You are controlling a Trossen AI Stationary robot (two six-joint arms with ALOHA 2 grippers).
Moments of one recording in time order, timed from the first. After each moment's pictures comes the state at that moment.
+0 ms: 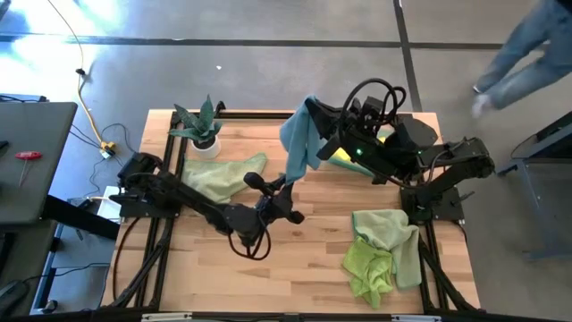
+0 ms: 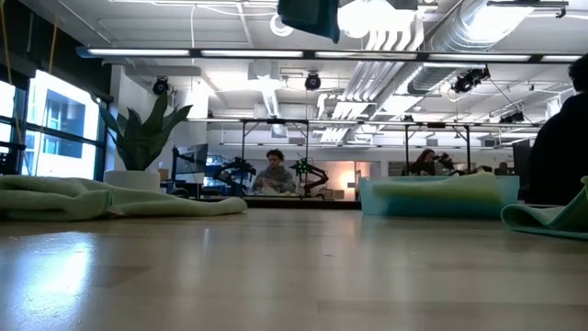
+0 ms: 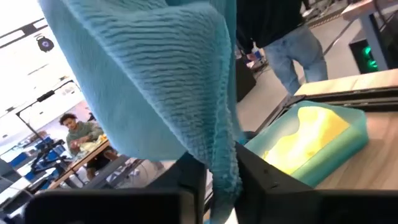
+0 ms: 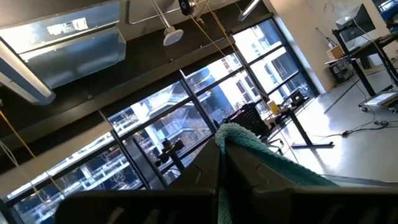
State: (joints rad) left arm -0.30 1.80 1.21 0.79 -1.38 0.77; right arm 0.25 1.51 1.75 0.24 0.80 0.24
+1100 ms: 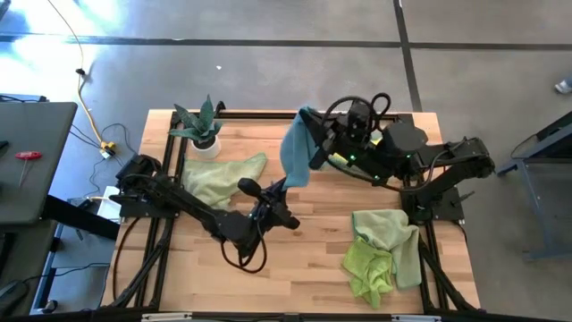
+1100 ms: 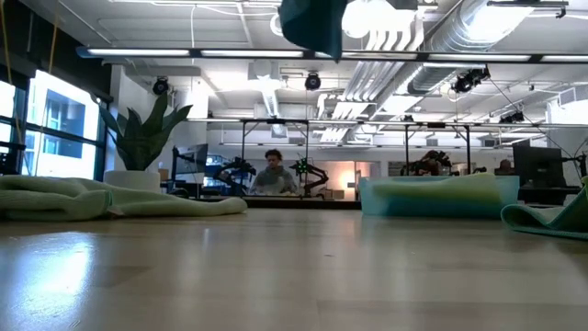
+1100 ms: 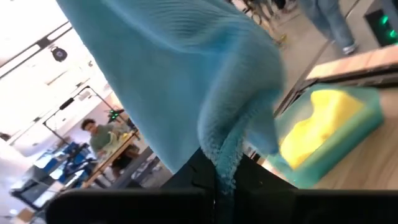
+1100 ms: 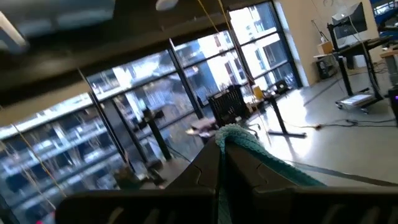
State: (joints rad) left arm -0.36 1.80 1.28 0.78 -1.49 0.96; right arm 0.25 1.51 1.75 0.06 0.81 0.21
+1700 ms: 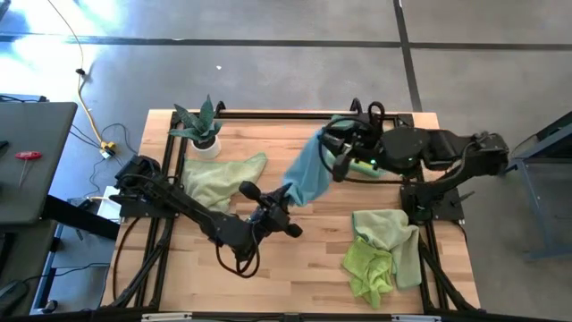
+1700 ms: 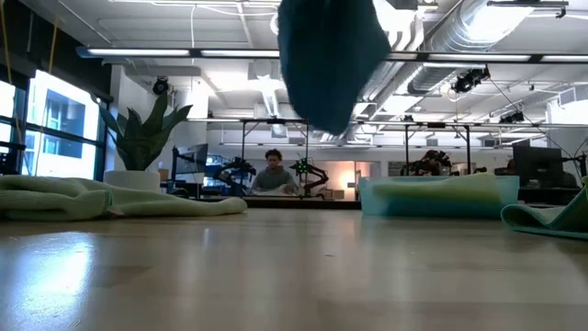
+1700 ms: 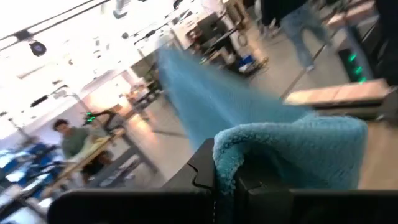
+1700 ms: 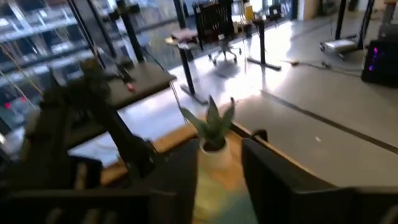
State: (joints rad) left arm -0.39 1.80 1.33 0.69 -1.44 0.80; right arm 0.25 1.37 1.75 -0.64 0.72 0.39
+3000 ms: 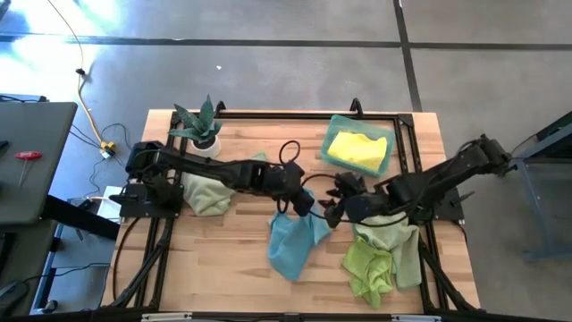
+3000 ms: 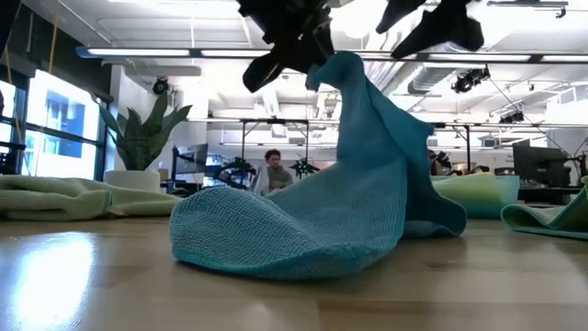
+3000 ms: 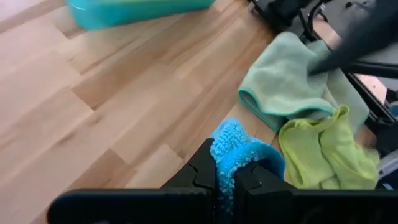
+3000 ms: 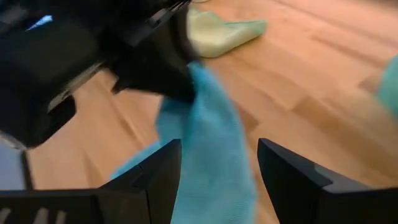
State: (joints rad) left arm 0.04 1.80 1.43 -0.42 -0.23 -0.81; right arm 0.39 1.32 1.05 -0.54 0.56 0.98
